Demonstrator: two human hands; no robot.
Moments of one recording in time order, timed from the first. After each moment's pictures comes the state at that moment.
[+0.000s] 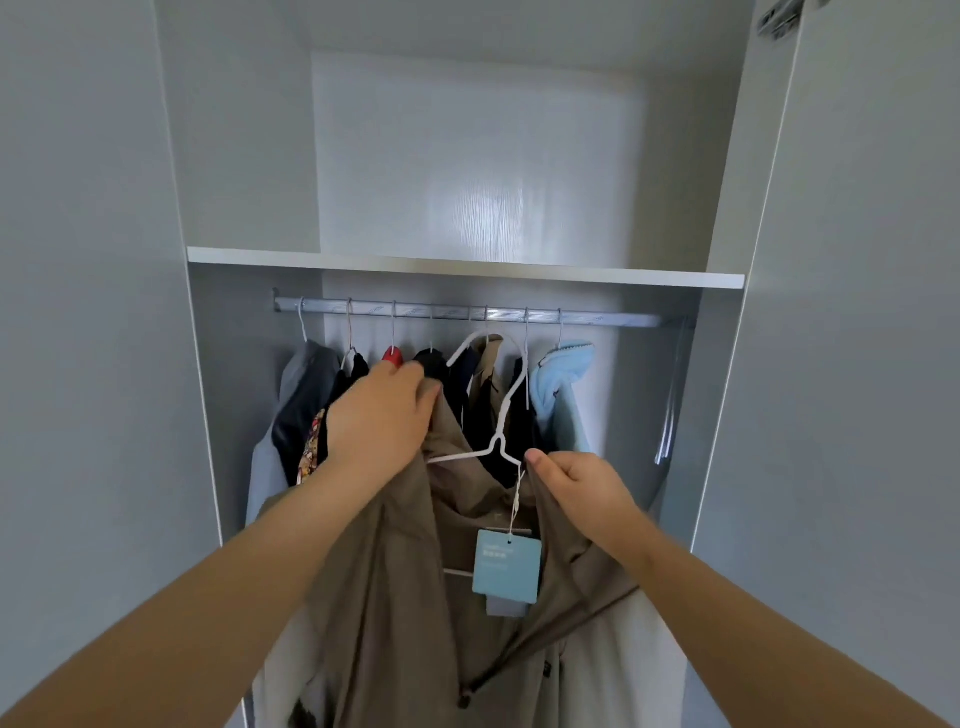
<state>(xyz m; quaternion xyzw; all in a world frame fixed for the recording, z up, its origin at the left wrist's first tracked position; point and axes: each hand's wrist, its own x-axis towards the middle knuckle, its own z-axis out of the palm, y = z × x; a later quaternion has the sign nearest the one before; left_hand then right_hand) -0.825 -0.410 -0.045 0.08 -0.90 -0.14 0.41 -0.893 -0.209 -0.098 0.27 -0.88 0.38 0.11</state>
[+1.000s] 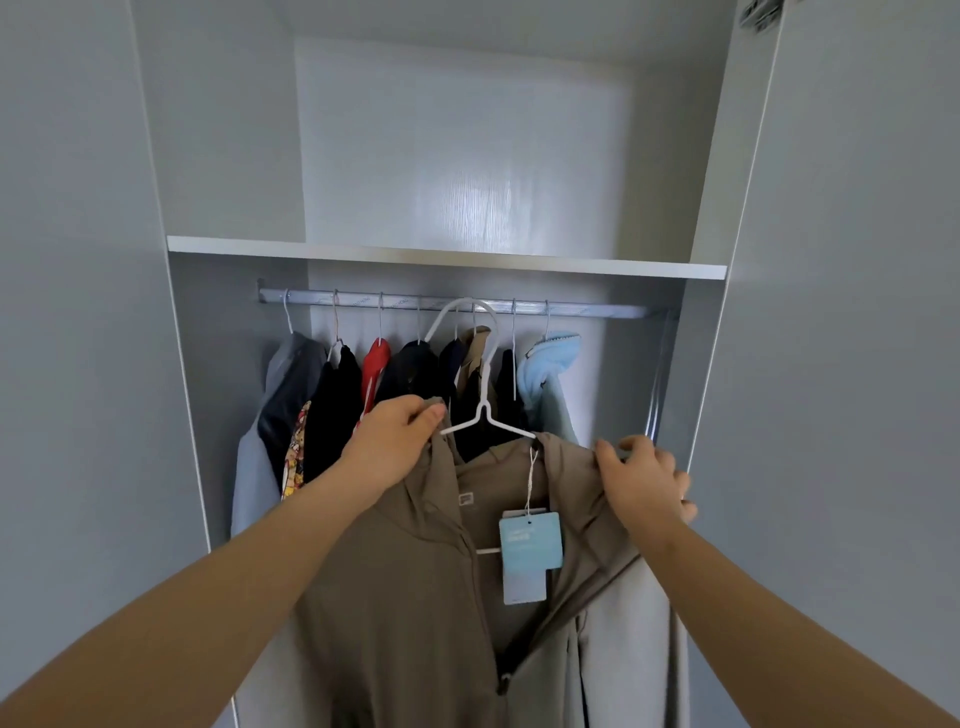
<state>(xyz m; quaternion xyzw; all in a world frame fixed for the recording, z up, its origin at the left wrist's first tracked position) -0.837 -0.406 -0.076 0.03 -0.85 -0.45 0.26 -0.900 -0.171 -0.101 -0.05 -0.92 0.37 0.12</state>
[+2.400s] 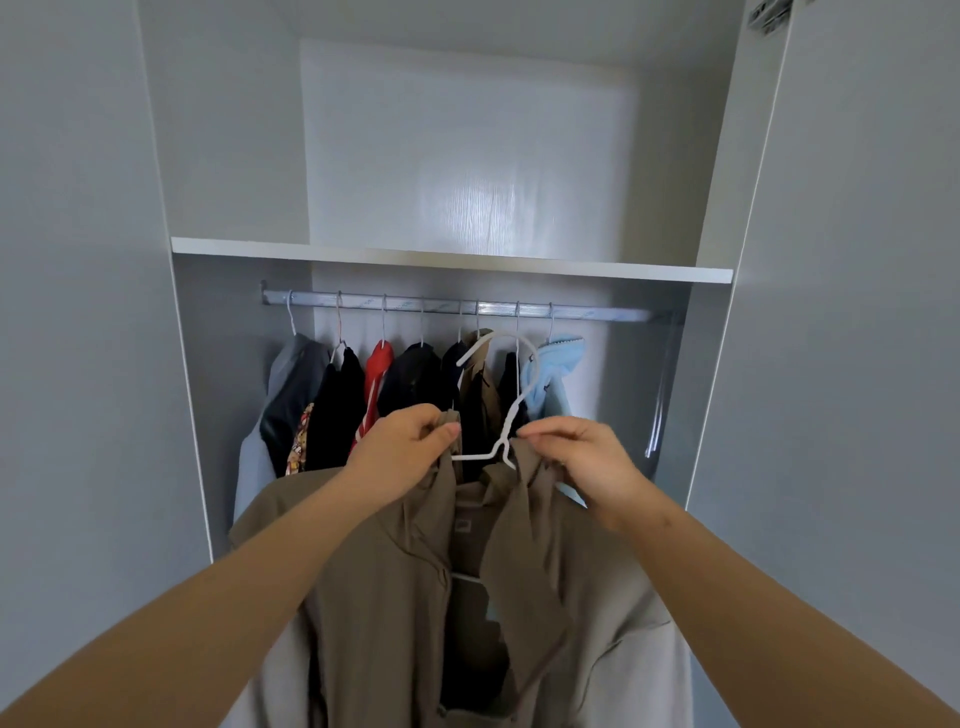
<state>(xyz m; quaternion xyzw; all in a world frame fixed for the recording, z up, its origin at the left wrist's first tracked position) -0.833 -0.406 -0.080 -0.02 -0.88 -0.40 0.25 -0.880 -0.204 -0.071 0.23 -0.72 0.66 -0.05</state>
